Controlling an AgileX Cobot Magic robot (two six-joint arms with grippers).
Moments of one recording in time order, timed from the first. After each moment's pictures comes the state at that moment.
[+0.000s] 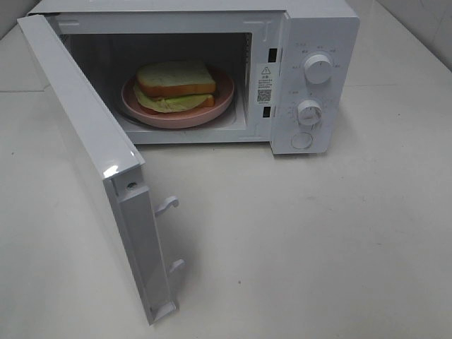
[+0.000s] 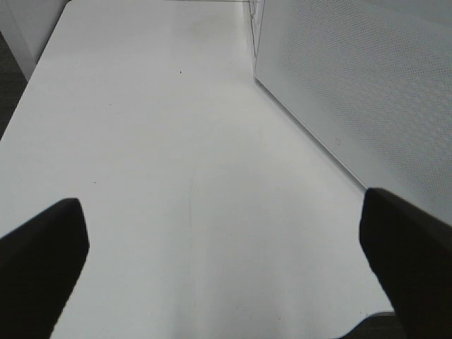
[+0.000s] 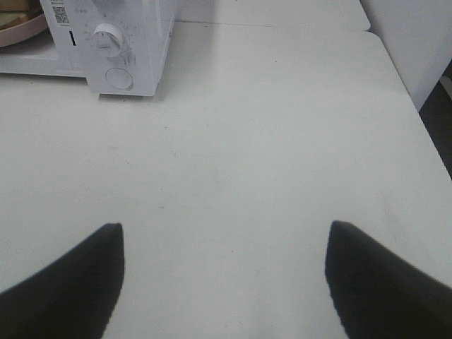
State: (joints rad) left arm 0.01 0.00 -0.52 -0.06 1.08 0.00; right arm 0.06 0.00 -0.50 -0.07 1.00 0.01
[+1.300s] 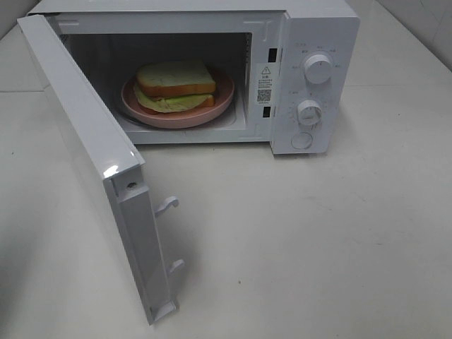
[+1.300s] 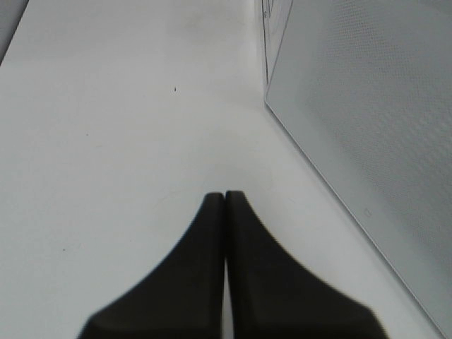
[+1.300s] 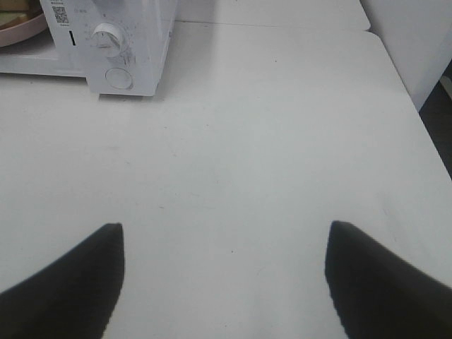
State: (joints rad) left arm 0.01 0.69 -0.51 -0.08 0.51 0.00; right arm 0.06 0.00 -0.50 -0.07 1.00 0.01
